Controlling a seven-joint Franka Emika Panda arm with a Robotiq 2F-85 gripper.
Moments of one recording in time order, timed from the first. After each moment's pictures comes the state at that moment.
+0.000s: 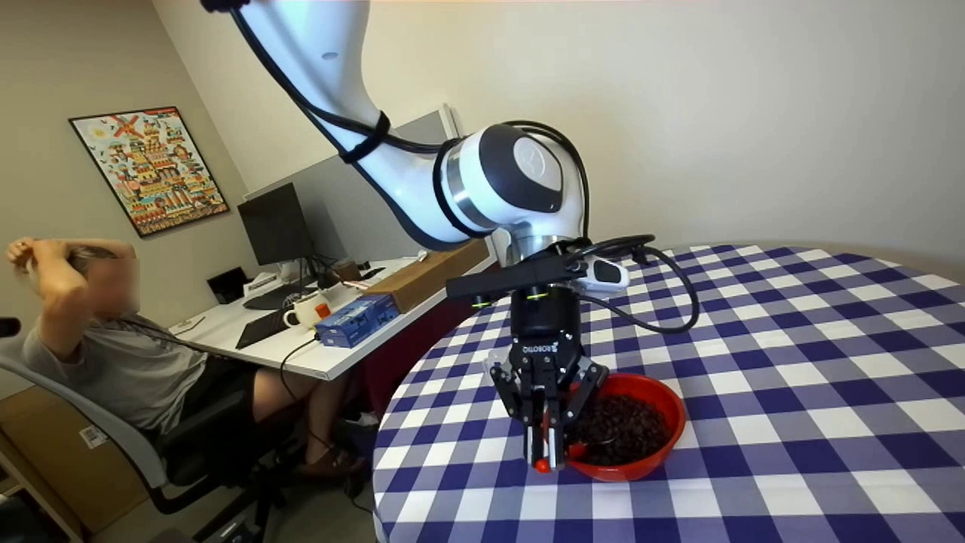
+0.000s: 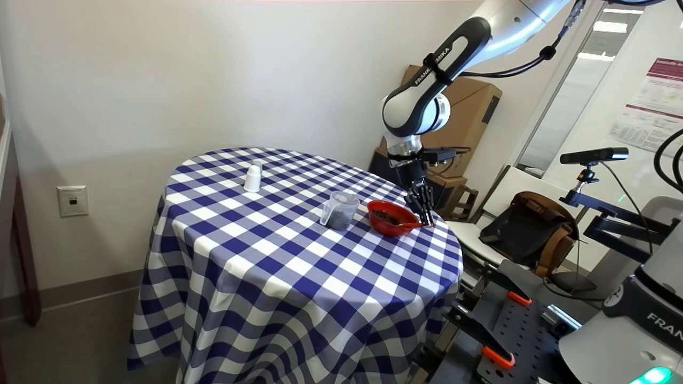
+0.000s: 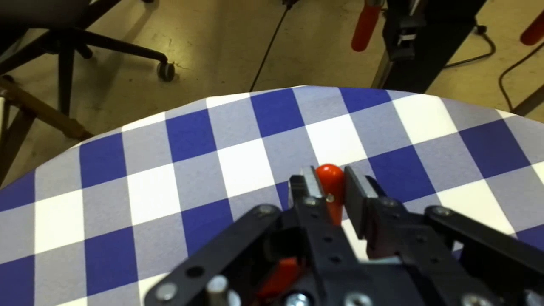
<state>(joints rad) -0.25 0.63 -0.09 -1.98 -0.26 1.95 -0.14</state>
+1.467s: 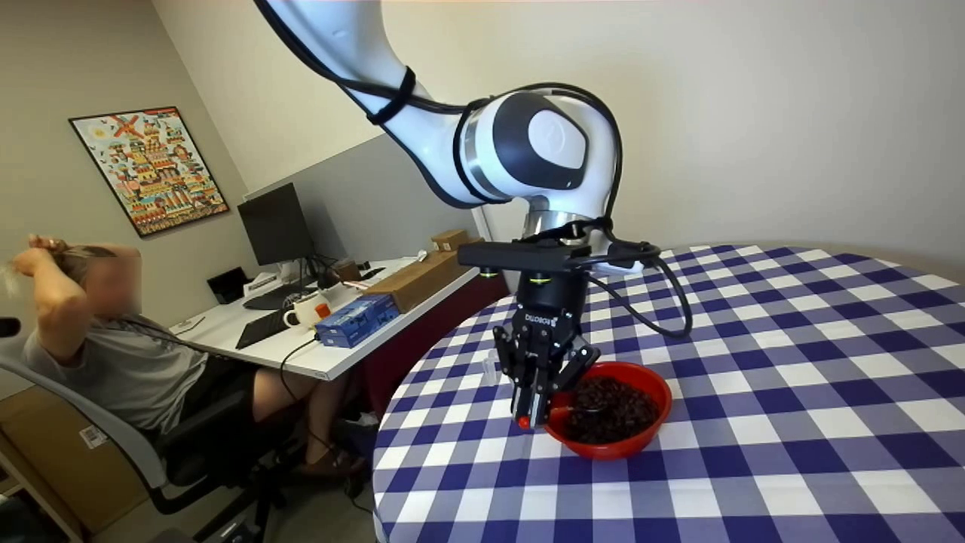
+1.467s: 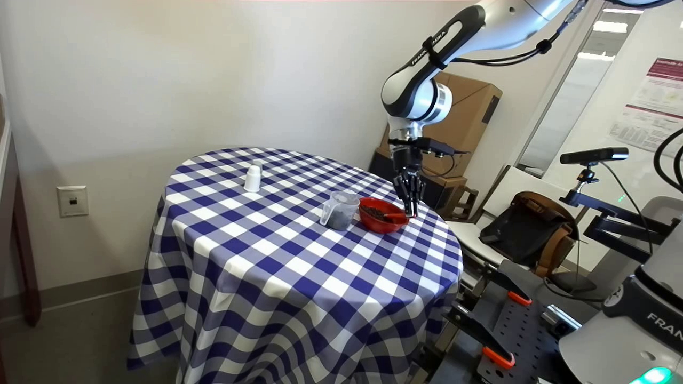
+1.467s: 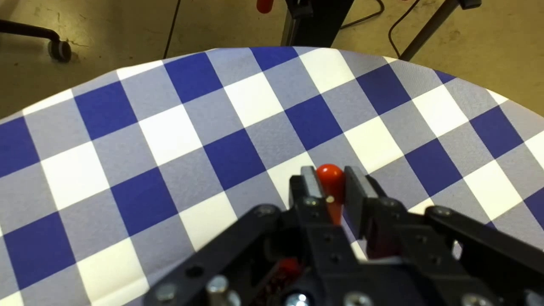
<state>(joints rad) -0.29 0.63 -0.09 -1.90 0.01 1.91 -0.23</state>
